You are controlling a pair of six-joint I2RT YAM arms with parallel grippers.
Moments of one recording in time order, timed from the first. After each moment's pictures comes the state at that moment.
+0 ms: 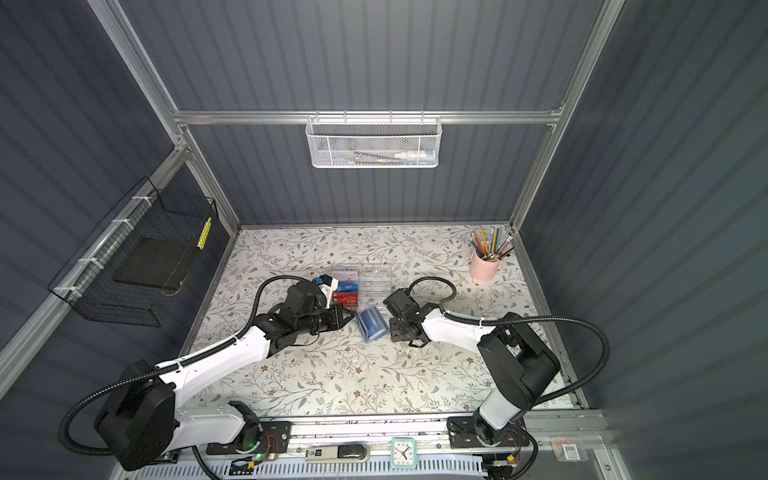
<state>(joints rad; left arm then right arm) -0.65 1.29 0.73 -0.10 0.29 -0.69 0.73 1.60 0.86 -0.41 0.15 0.55</state>
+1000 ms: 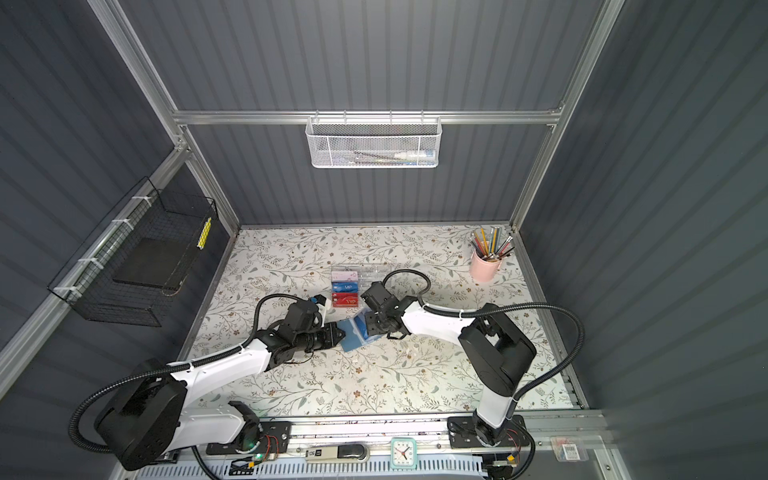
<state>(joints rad) -0.65 1.29 0.54 -0.04 0.24 -0.69 0.82 1.76 1.06 -0.38 0.07 0.54</state>
